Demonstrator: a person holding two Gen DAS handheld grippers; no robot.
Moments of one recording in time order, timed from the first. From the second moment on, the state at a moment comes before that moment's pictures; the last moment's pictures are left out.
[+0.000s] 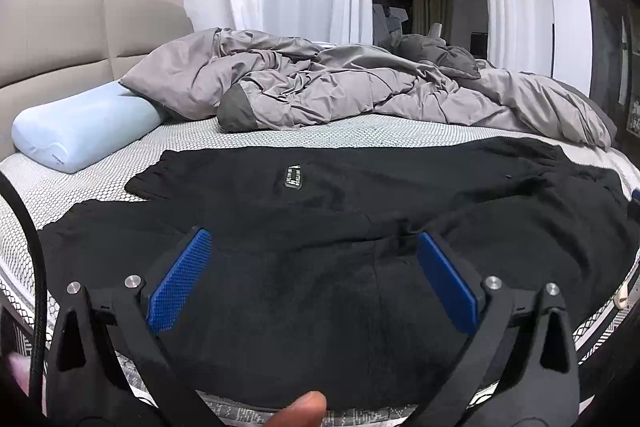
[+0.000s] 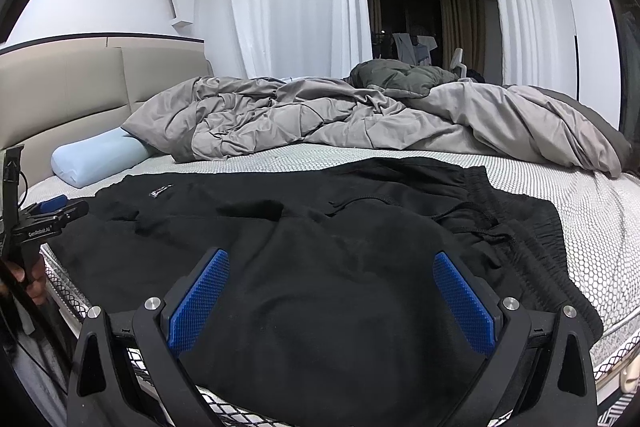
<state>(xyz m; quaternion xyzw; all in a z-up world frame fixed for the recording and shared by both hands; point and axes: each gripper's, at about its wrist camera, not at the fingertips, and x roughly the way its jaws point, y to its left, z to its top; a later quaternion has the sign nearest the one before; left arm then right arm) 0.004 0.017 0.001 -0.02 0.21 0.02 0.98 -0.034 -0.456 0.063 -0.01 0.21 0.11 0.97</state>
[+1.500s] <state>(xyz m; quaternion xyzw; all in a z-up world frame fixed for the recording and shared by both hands) 0.001 0.231 -0.030 -0.36 0.32 0.12 0.87 -0.054 -0.592 0.054 0.27 0.36 0.02 0.89</state>
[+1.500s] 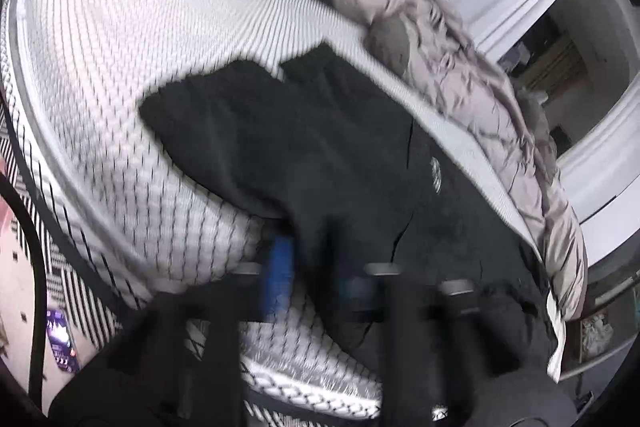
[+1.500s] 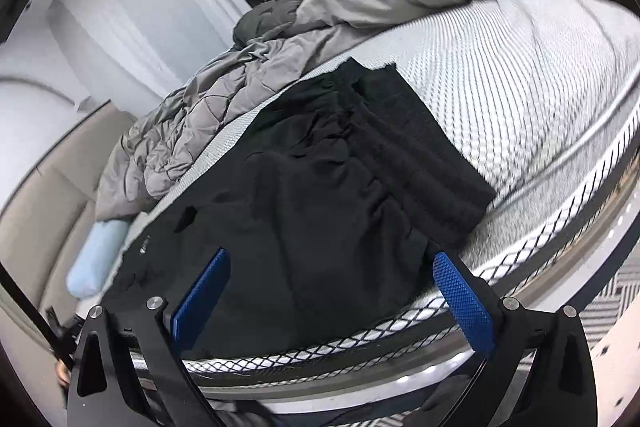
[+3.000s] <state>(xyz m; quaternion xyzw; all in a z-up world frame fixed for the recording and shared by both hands) 0.044 0.236 0.054 -0.31 0.25 0.09 0.91 -0.011 -0.660 0.133 0.32 0.26 -0.03 0.91</state>
